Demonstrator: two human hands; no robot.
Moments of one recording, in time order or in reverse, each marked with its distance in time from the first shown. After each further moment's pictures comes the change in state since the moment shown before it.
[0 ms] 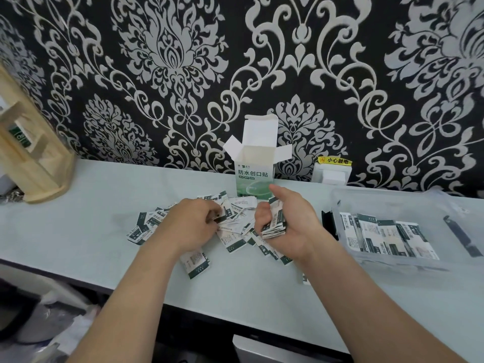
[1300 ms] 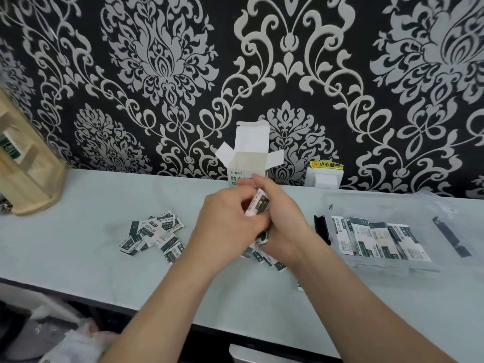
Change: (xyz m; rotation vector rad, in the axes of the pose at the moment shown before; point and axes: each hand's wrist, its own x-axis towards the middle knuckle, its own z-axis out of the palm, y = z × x) left_hand -0.029 0.088 -0.013 -0.619 0.272 0.107; right_hand -0.011 0.003 0.016 -0.333 -0.177 -0.193
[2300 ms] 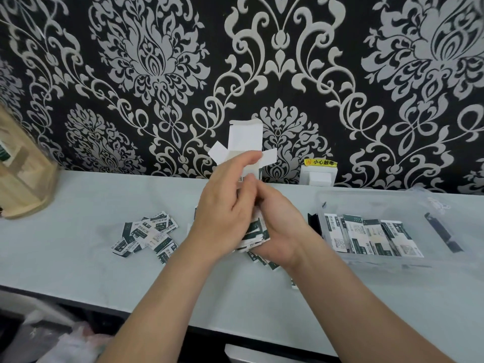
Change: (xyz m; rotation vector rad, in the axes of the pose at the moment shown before) left_hand 0.013 -0.003 0.008 -0.137 0.100 0.296; right_hand -0.008 -0.002 0.001 0.109 -0.131 0.176
